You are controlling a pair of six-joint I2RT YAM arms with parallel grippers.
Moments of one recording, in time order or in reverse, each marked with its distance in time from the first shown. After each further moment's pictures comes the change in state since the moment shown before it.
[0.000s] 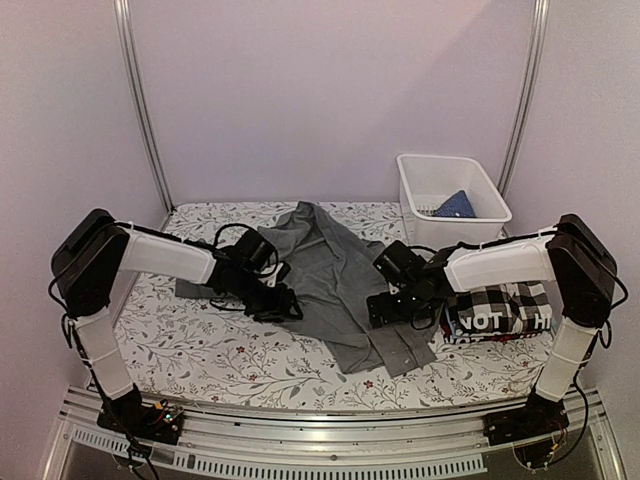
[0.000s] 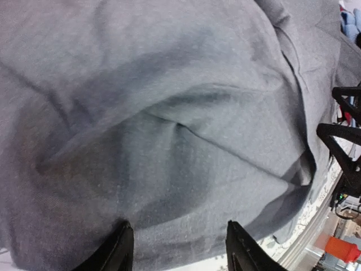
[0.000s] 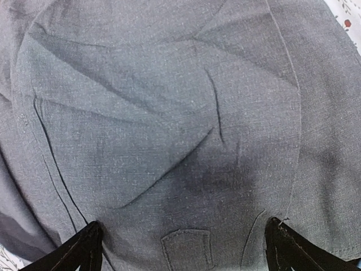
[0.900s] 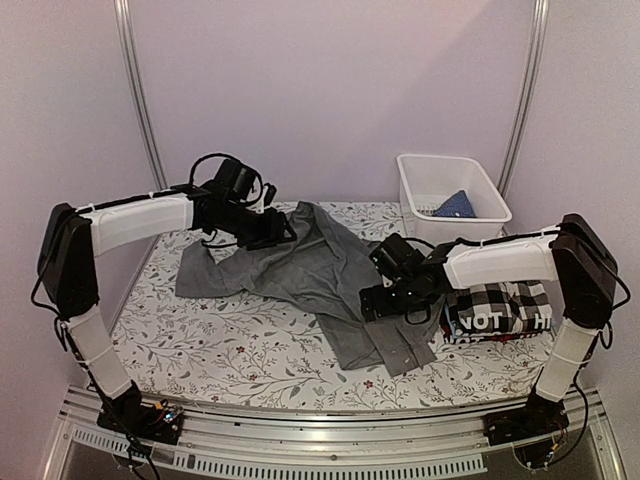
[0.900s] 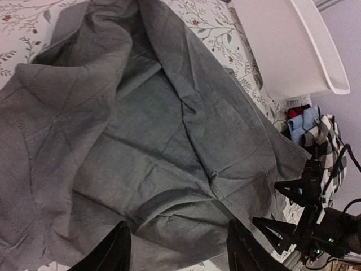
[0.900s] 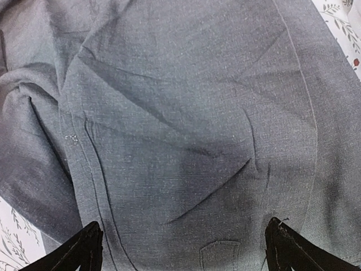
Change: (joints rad) left arm 0.181 -0.114 0.342 -0.188 -0.108 0.062; right arm 0.021 -0.012 0.042 0.035 -0.004 -0.035
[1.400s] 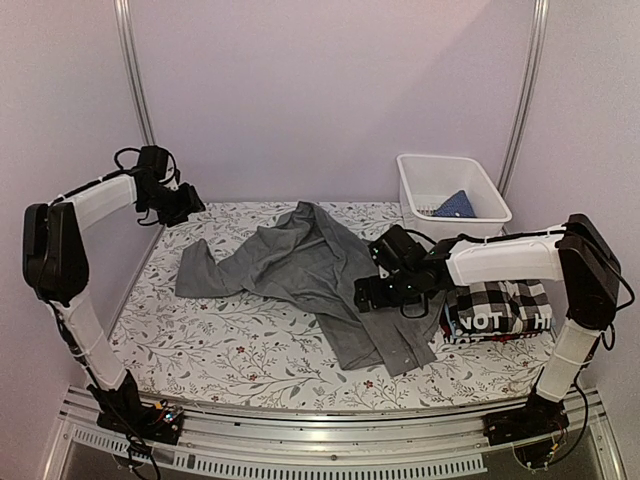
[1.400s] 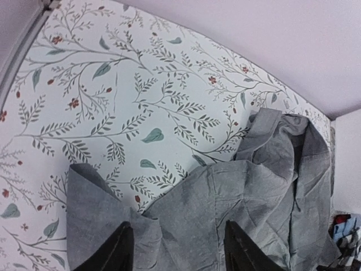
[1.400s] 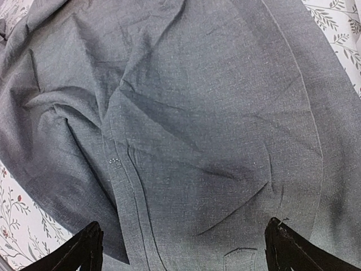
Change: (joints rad) left arm 0.471 0.054 0.090 -0.091 -0.044 0.056; right arm 0.000 -0.014 0.020 0.051 -0.026 0.004
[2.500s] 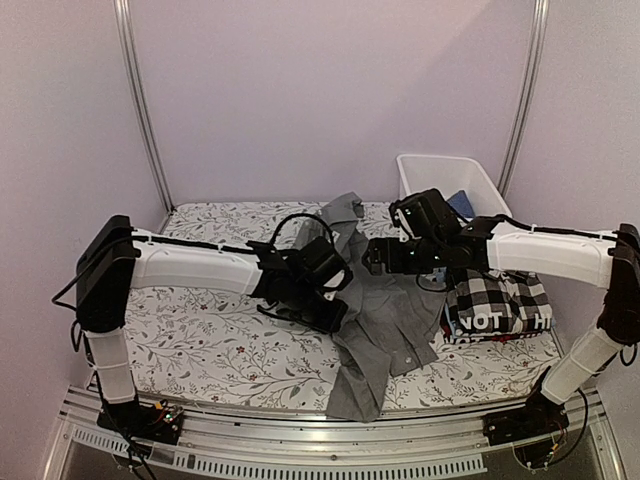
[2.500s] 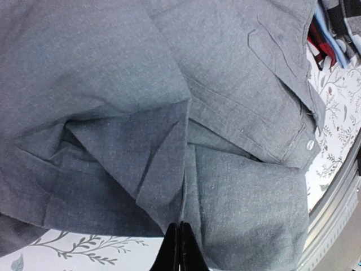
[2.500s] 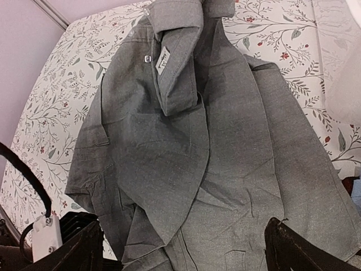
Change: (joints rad) left arm -0.996 0.145 -0.115 0.048 -0.098 -0.062; right arm -0.072 -0.207 0.016 0.021 -0.034 0.000
